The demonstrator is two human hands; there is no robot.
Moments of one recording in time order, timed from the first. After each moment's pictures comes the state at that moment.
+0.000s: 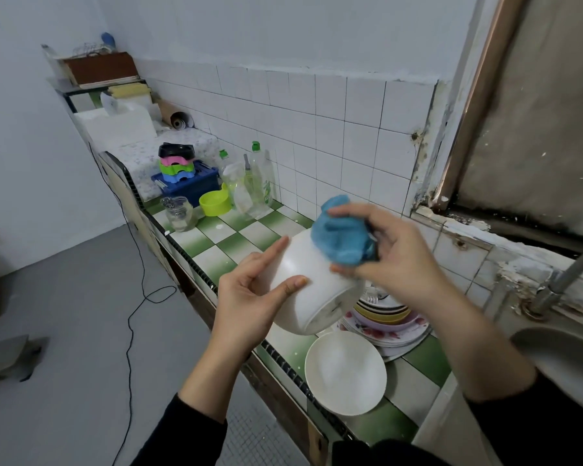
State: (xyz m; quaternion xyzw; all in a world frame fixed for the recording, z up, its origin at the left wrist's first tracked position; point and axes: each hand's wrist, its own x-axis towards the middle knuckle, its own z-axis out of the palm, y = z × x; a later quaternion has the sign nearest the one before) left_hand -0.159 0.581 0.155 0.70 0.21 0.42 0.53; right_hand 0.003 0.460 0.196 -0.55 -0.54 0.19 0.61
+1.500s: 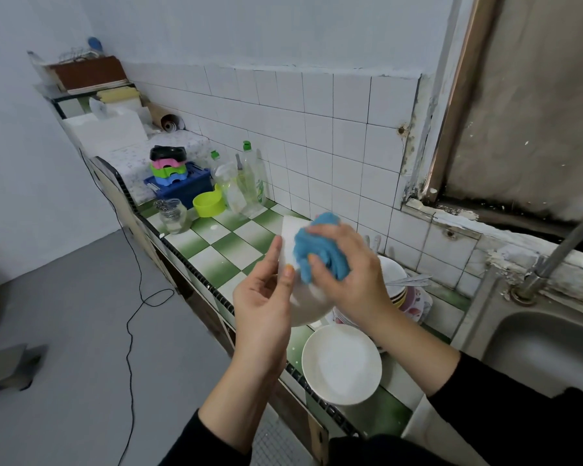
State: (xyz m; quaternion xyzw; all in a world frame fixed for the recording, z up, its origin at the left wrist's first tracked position) left_hand -0.146 0.531 0.166 0.53 0.24 0.43 0.69; right_hand -0.017 0.488 0.143 -0.61 -0.52 -0.10 0.59
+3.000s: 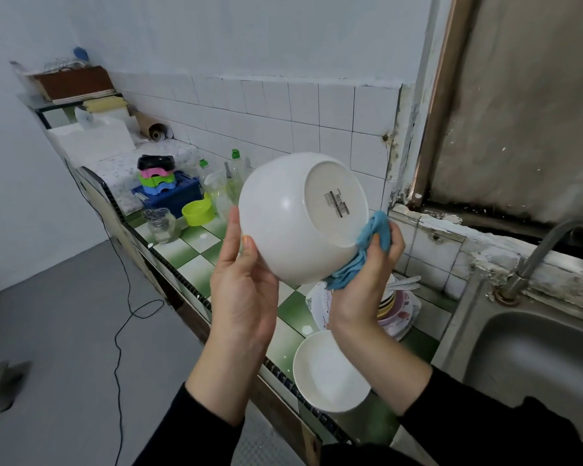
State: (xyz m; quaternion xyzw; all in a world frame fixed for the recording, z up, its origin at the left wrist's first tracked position) left_hand -0.130 0.542 0.206 0.32 0.16 0.47 0.81; right_hand -0.044 0.488 0.166 -0.39 -0.10 0.08 0.91
